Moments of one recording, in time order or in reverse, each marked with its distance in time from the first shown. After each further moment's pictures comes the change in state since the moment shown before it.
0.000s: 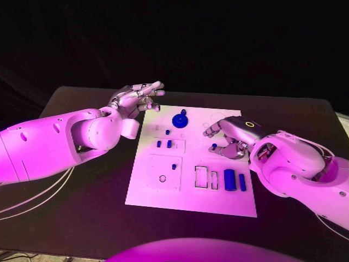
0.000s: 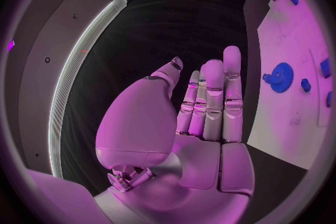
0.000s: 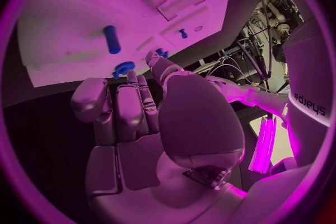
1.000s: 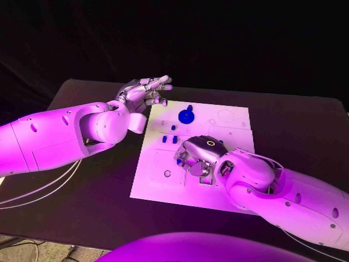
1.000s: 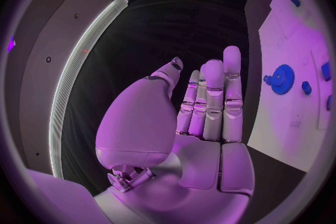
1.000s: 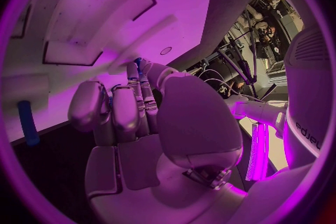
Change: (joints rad) left arm 0.000 0.005 0.000 0.005 0.002 -0.003 0.011; left_hand 0.000 0.000 0.003 0.003 0.000 0.004 -0.003 0.000 0.000 0.002 0.000 -0.002 0.000 0.000 0.000 0.000 0.001 0.000 0.000 0.000 0.000 0.001; right arm -0.057 0.256 -0.092 -0.115 -0.023 0.013 0.063; right_hand 0.021 0.046 0.172 -0.012 0.008 0.093 0.045 0.004 0.007 0.134 0.034 -0.025 0.002 -0.001 0.042 0.017 0.039 -0.016 0.012 0.037 0.040 0.059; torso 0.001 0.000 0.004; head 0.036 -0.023
